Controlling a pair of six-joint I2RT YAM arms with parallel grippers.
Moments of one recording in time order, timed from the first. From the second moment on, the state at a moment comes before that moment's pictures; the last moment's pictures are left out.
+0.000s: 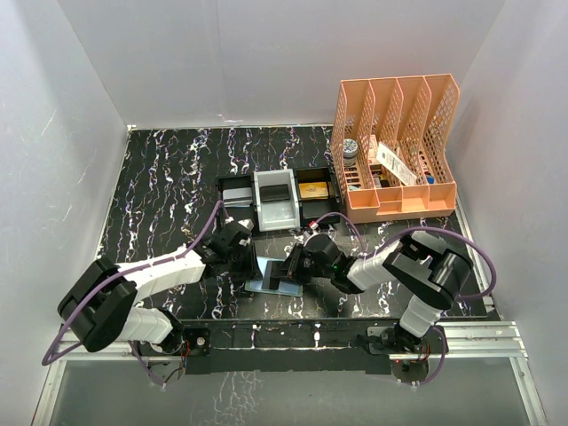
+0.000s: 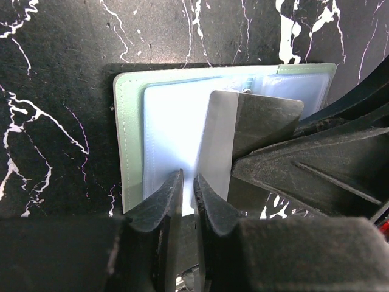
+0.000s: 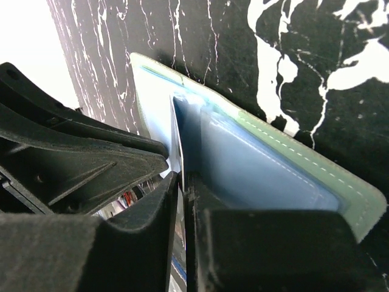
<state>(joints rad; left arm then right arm) -0.74 1.33 0.56 -0.25 0.11 -0.77 0.87 1.67 0.46 0.64 -0.23 1.24</state>
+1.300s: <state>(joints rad) -0.74 1.09 0.68 -0.49 -0.02 -0.71 0.88 1.34 0.48 0.32 -0.14 0.95</state>
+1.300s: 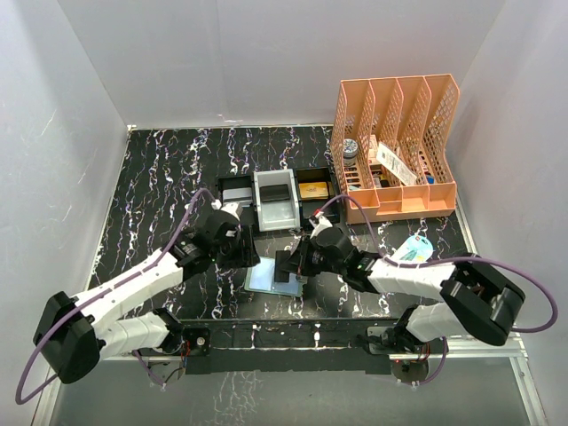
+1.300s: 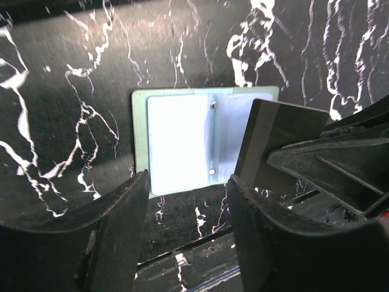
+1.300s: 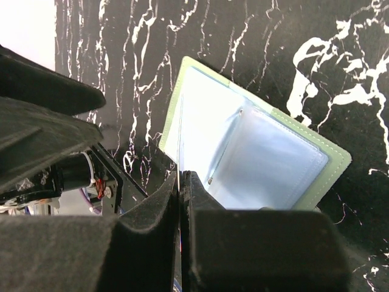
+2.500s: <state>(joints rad) -0.31 0.84 0.75 -0.61 -0.25 -0.40 0.61 1.25 0.82 0.12 -0.12 0.41</state>
